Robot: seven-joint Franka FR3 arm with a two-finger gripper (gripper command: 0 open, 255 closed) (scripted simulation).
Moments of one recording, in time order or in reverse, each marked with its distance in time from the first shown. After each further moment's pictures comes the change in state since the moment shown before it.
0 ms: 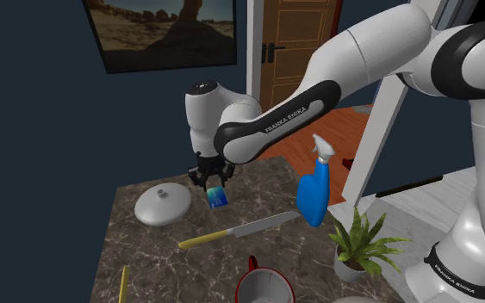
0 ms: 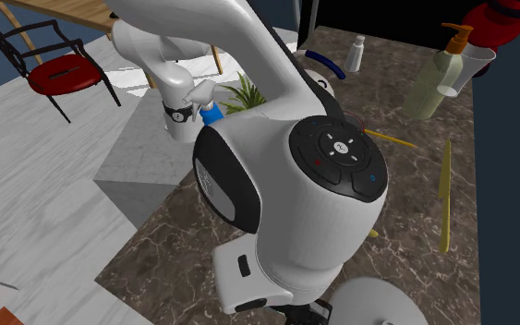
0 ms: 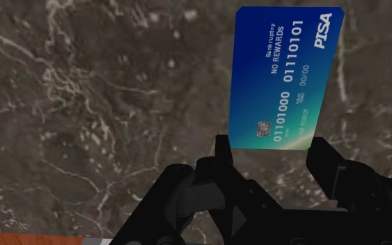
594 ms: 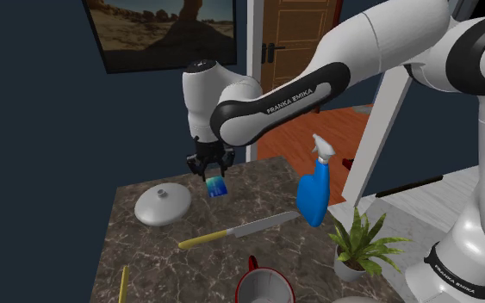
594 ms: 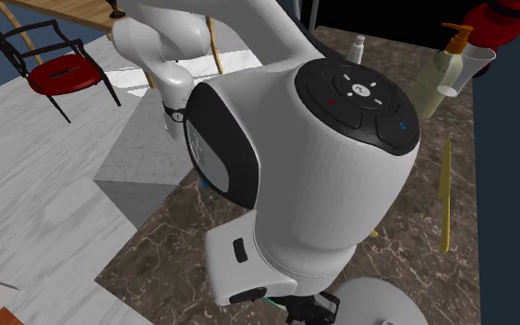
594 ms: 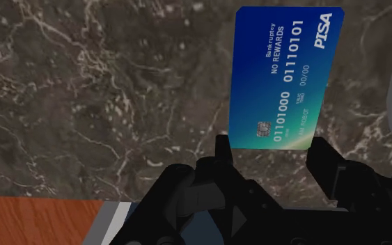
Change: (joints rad) arm -0.010 -0.049 0.017 0.044 0.036 -0.087 -0.033
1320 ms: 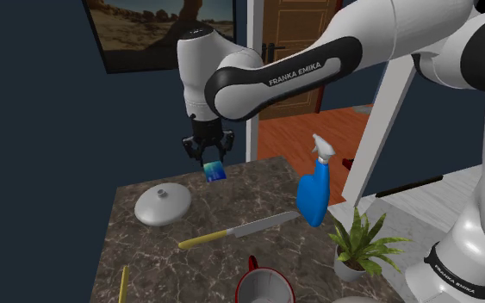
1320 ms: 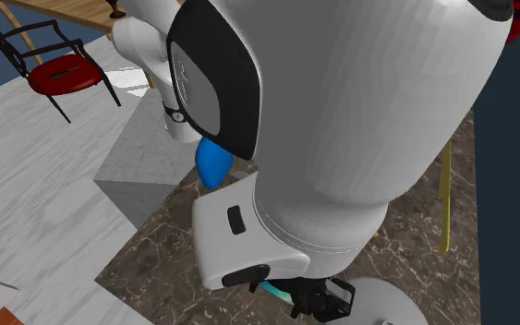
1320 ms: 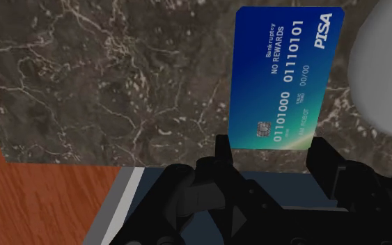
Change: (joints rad) arm -0.001 -0.042 0.015 0.090 0.035 -0.125 -0.035
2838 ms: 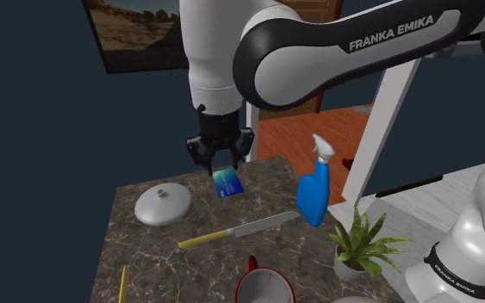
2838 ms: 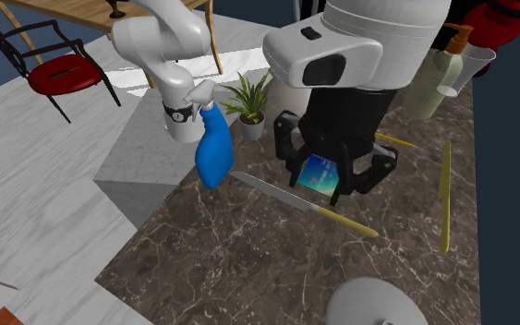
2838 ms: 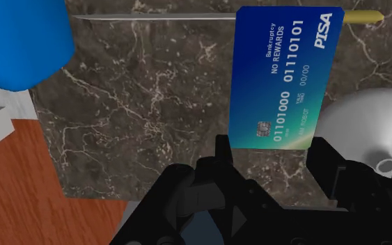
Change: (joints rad) arm 0.043 -0.280 0.086 -0.178 0.125 -0.089 0.097
